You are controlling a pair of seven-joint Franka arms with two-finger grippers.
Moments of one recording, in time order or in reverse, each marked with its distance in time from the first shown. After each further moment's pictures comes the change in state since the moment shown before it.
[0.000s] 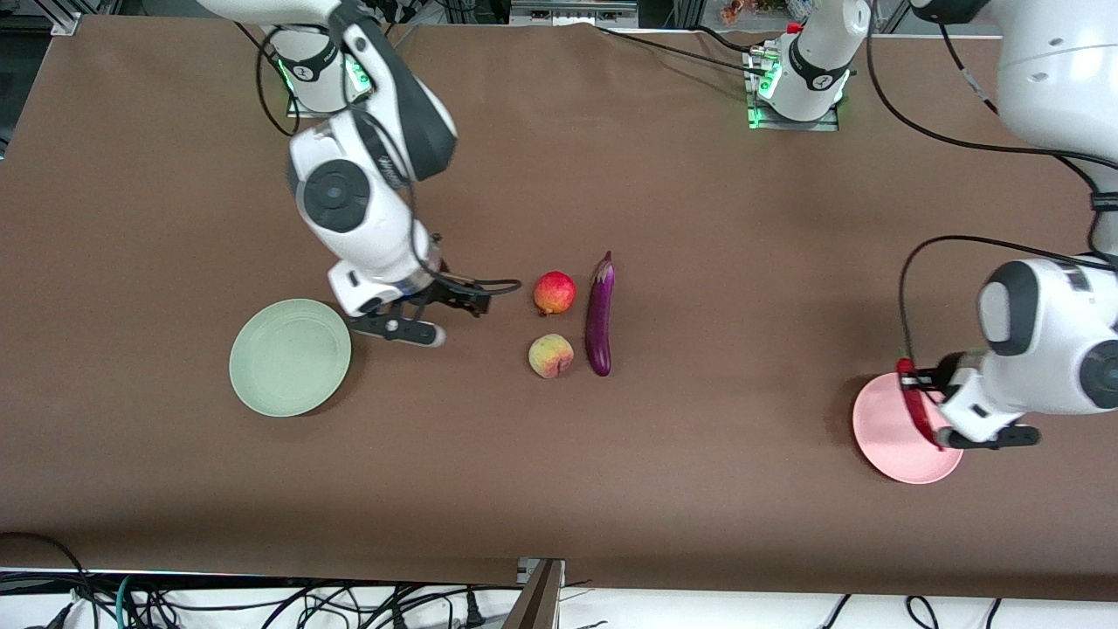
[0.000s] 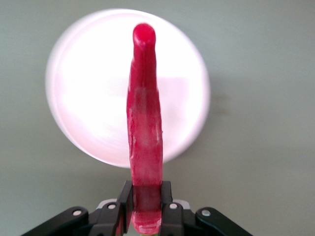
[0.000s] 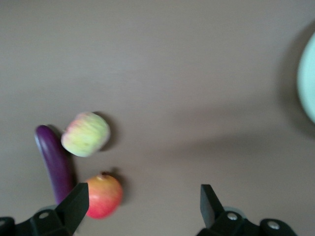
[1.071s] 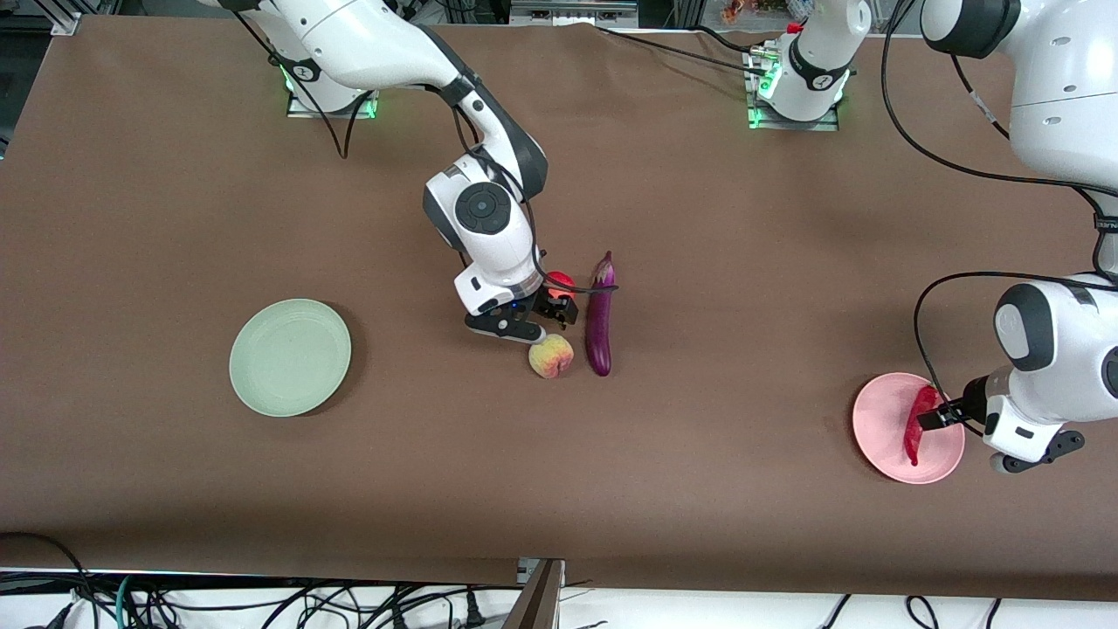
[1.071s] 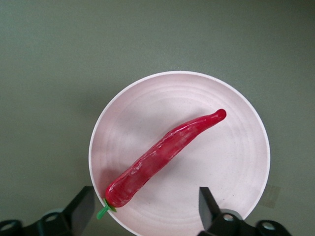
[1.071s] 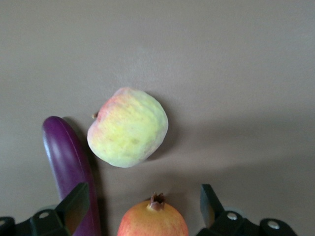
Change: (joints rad) left arm 0.048 0.080 -0.001 0.012 -0.001 0.214 -0.226; right arm 0.162 0.232 -0.005 0.001 -0.065 0.337 0.187
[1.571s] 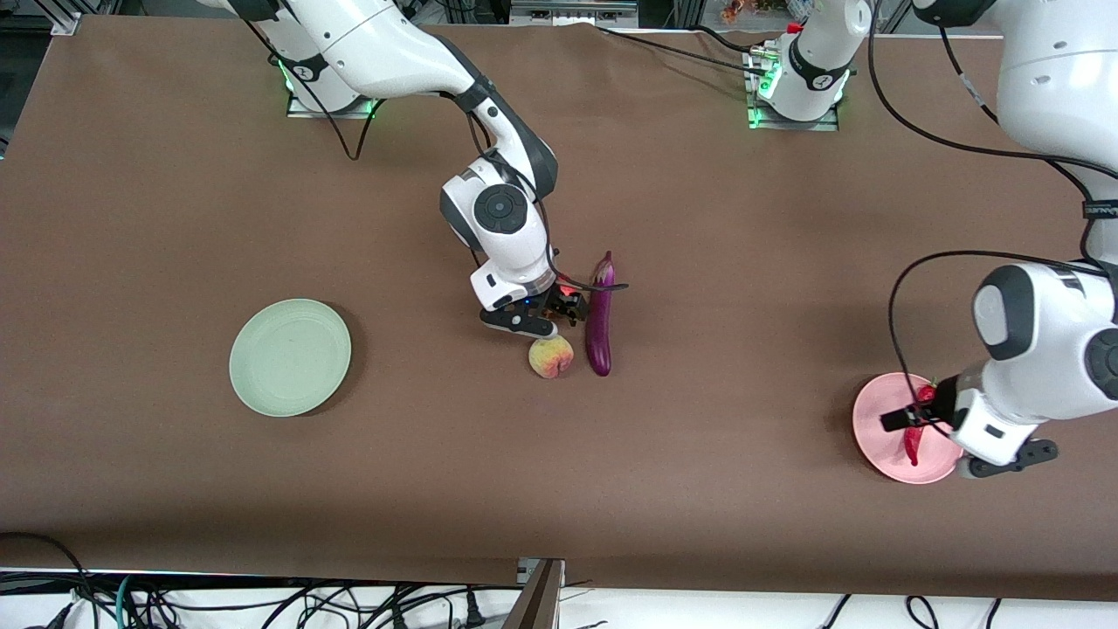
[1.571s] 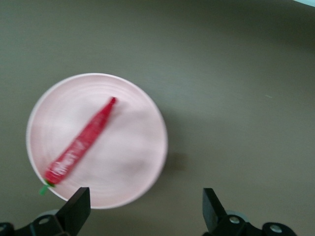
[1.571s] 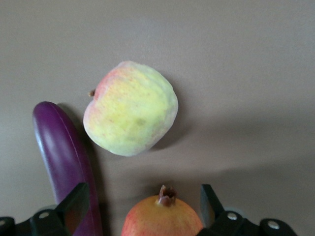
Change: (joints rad) left arm -0.091 -0.095 -0.093 0.022 0.001 -0.084 -0.008; right arm 0.030 0.040 0.000 0.000 0.000 0.043 0.047
